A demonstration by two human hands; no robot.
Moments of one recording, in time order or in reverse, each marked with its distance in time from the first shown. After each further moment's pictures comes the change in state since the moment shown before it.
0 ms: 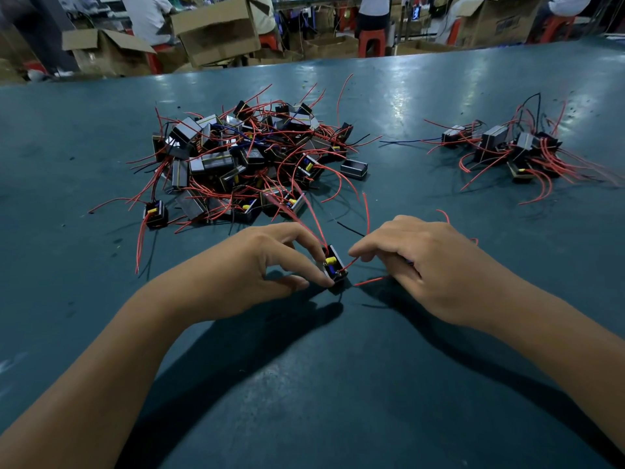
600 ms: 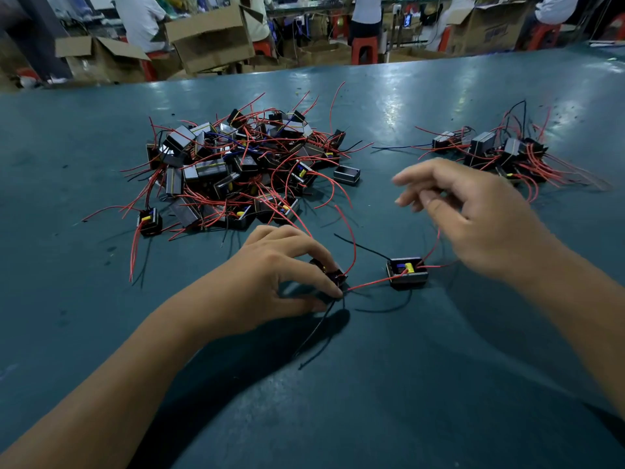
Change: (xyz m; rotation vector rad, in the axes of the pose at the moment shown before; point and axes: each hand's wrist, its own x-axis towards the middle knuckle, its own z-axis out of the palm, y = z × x) left_hand 0.007 0.005 0.016 0.205 0.076 0.095; right_hand 0.002 0.028 -0.036 0.217 0.321 0.154
